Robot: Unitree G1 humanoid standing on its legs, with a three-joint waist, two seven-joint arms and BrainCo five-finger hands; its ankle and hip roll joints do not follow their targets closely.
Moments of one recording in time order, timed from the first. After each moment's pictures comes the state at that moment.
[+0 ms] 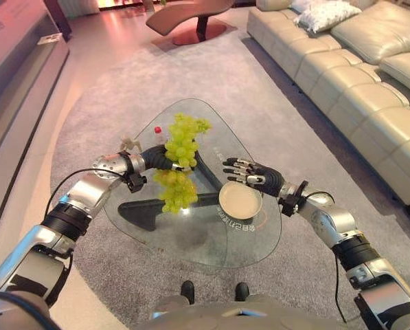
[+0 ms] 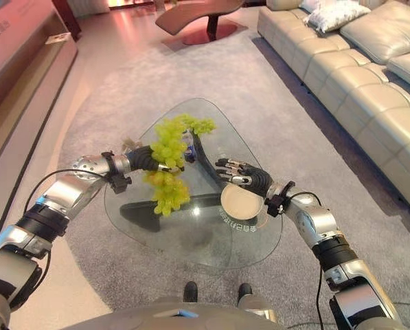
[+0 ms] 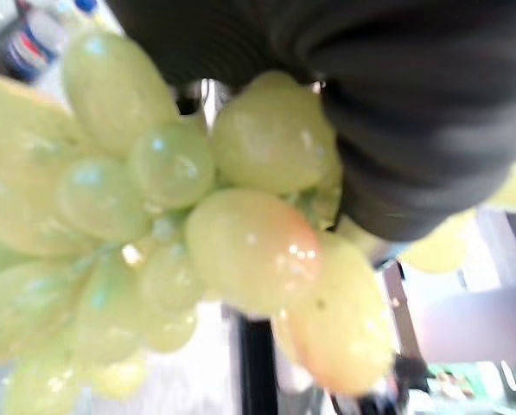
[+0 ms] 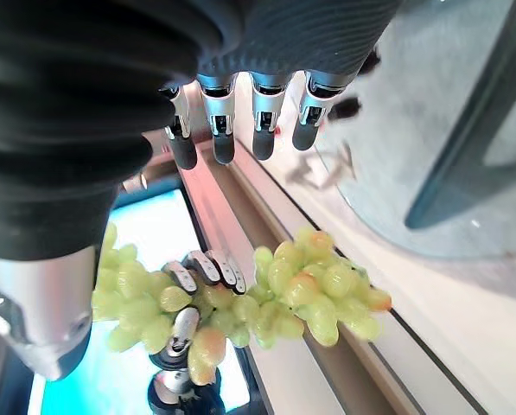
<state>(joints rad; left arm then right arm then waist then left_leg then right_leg) -0.53 0.75 -0.51 0.20 -0.47 0.04 -0.65 -0.31 -0.55 0.33 0.24 0.69 0.22 0.64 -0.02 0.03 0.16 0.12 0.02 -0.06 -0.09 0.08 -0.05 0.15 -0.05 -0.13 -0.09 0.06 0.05</state>
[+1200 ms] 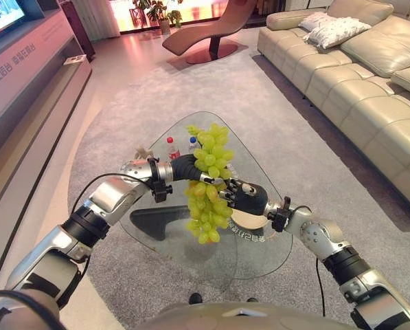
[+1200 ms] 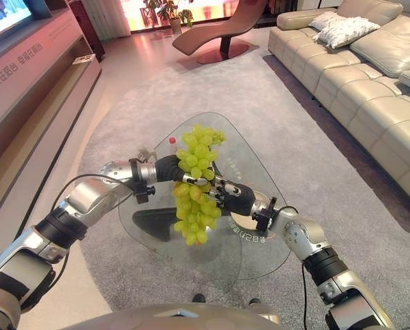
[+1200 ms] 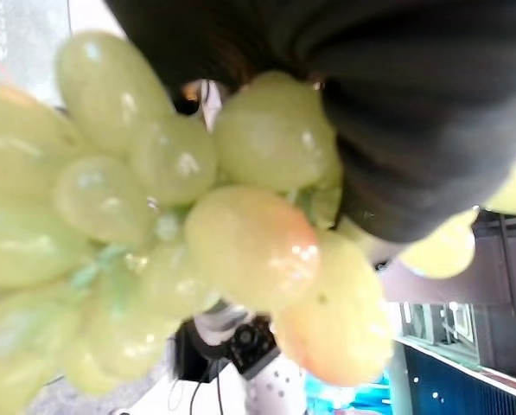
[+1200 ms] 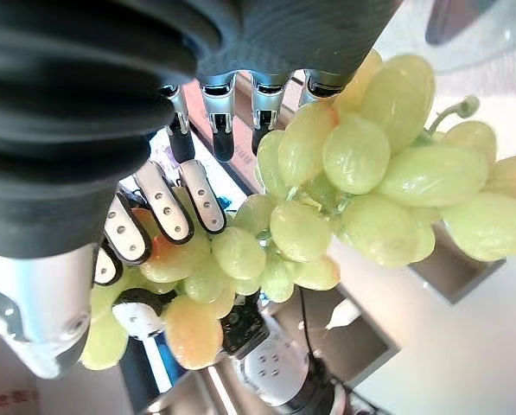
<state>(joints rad) -0.54 0.67 -0.57 0.05 -0.67 0.15 -0.68 -0.22 -0.48 0.41 0.17 1.04 0.39 0.69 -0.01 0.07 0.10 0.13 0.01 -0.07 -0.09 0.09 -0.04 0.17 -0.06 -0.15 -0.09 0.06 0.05</state>
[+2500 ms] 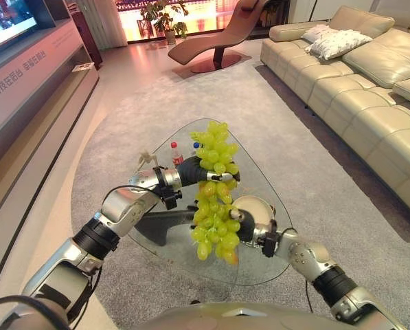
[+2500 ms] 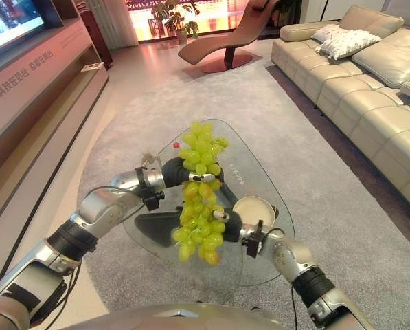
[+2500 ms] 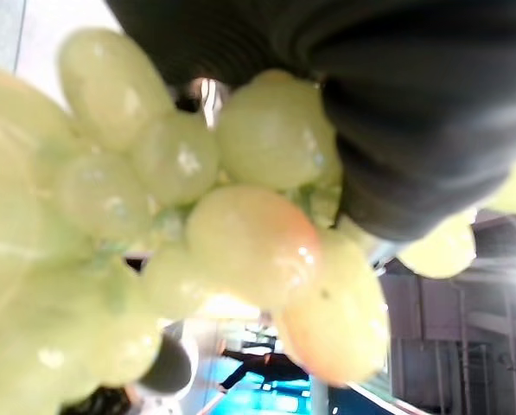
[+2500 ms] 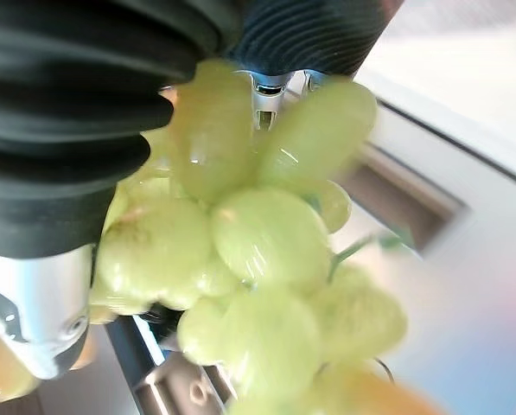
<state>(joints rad) -0.45 0.60 -0.48 0.00 -0.80 0.15 -0.59 -0.12 -0.44 0.37 0.20 0.97 0.29 0.75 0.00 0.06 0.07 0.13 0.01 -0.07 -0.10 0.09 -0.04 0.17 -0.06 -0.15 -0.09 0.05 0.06</state>
